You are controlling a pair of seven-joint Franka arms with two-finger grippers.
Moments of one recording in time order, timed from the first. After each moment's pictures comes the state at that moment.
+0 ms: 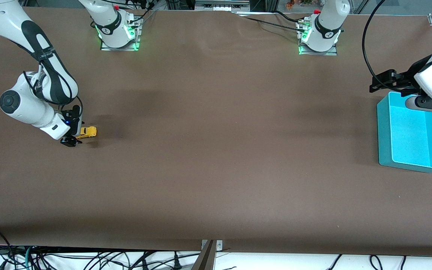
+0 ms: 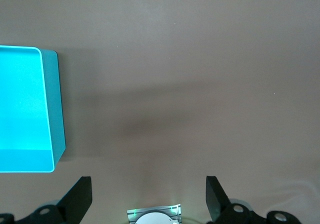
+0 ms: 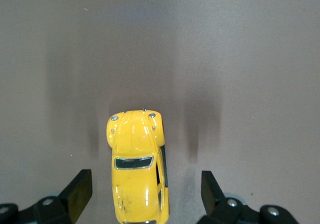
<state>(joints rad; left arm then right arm) -0.07 0.13 0.04 -1.43 -0.07 1.36 0.06 -0.37 0.42 0.21 -2.18 -0.07 2.55 -1.75</state>
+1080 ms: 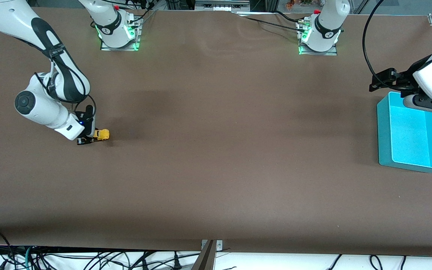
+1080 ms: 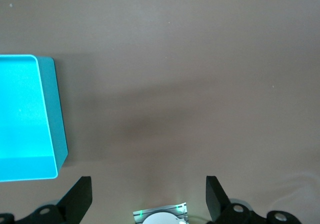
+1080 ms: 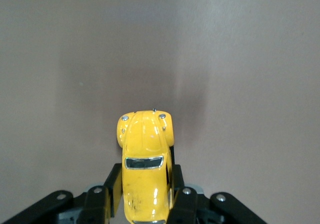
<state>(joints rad) -0.07 0.13 0.04 -1.43 -0.07 1.36 0.15 -0.36 0.41 0.32 -2.19 -0.07 2.55 -1.66</state>
